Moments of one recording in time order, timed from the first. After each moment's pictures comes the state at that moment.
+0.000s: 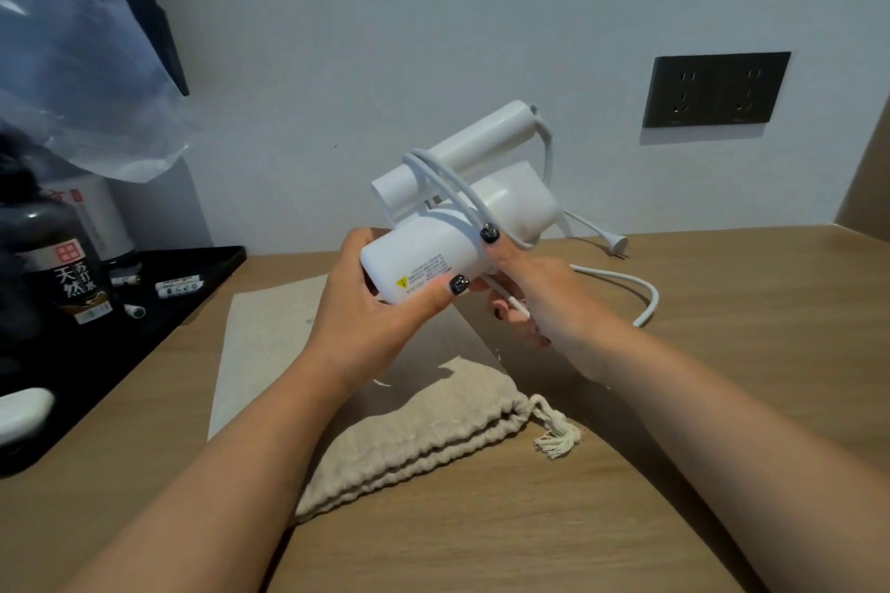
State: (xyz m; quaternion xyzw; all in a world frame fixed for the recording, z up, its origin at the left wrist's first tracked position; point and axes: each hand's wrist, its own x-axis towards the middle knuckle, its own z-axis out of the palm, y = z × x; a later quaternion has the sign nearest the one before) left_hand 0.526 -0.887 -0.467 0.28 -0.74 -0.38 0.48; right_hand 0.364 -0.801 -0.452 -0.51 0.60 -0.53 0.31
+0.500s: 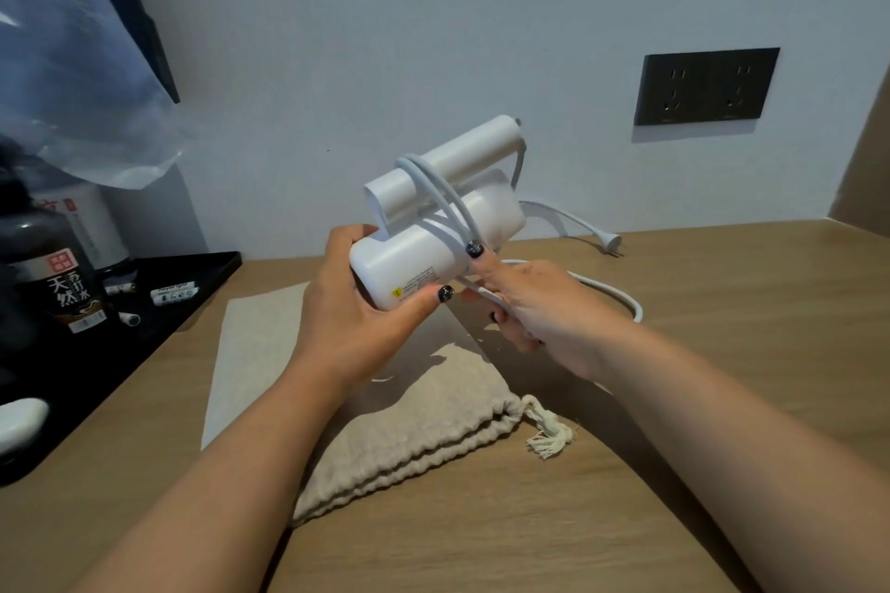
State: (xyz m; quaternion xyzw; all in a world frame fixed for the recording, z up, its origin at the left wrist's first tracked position) left_hand 0.525 -0.889 -0.472 0.30 -0.77 -0.26 0.50; right_hand 0.361 -0.802 -0.455 -0.48 0.62 -0.51 0.35
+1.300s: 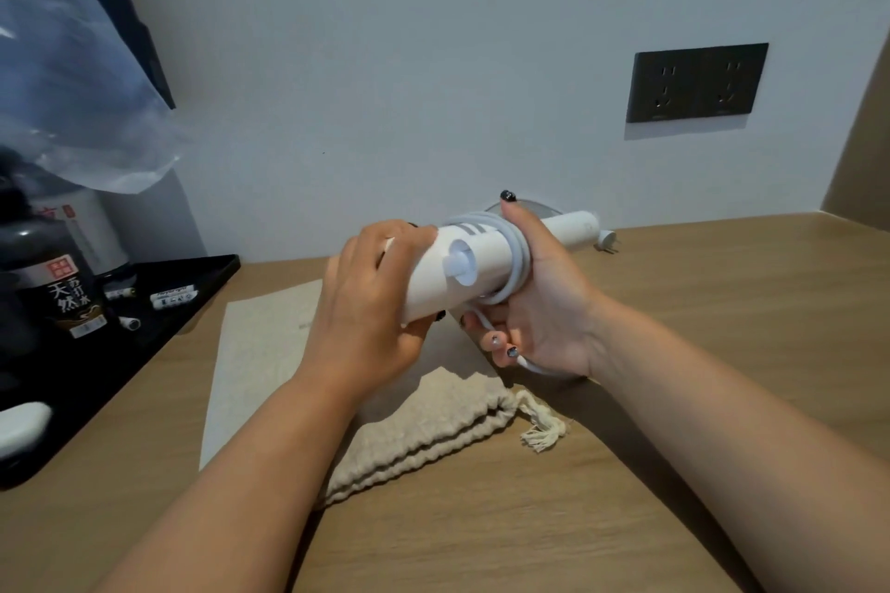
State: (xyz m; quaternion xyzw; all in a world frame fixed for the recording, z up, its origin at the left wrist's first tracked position) left_hand 0.519 -0.898 -0.475 0.19 -0.87 0.05 0.46; right_hand 0.358 -0.802 -0.449 -0.35 0.50 -0.53 0.58
